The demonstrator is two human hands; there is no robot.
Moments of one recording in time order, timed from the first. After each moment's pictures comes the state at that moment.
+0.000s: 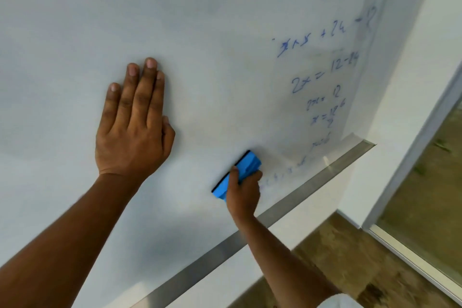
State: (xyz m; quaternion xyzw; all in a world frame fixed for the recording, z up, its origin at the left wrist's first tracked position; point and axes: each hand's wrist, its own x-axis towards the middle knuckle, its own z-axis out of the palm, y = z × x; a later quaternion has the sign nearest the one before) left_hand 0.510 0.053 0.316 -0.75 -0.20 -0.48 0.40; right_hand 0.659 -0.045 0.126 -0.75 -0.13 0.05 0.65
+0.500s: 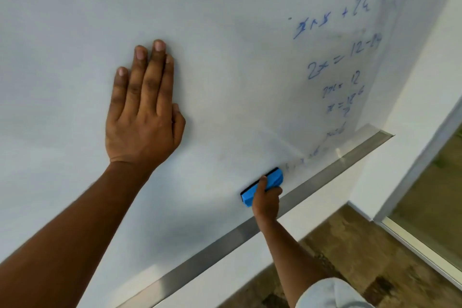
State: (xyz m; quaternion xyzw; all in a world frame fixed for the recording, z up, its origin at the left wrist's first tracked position) left_hand 0.511 0.049 0.313 -0.75 -0.21 -0.48 0.41; right_hand 0.686 -0.057 0.043 -0.76 0.02 0.21 0.62
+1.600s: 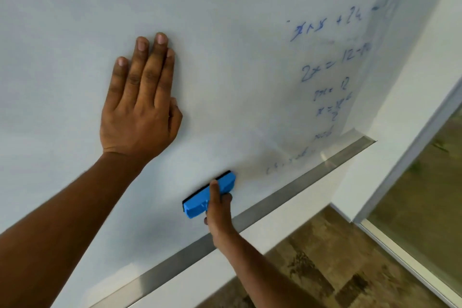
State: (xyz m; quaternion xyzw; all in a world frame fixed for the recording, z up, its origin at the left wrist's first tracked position) left_hand 0.509 0.052 0.312 -0.75 -0.20 -0.48 0.40; right_hand 0.595 -0.045 0.079 -0.55 -0.04 0.43 0.71
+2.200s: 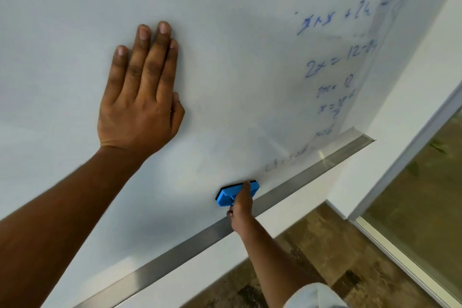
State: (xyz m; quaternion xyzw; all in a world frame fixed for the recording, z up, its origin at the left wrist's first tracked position) left_hand 0.511 0.052 0.307 -0.75 -0.21 -0.48 0.41; right_hand 0.653 -0.054 0.050 -0.57 0.15 0.43 0.68
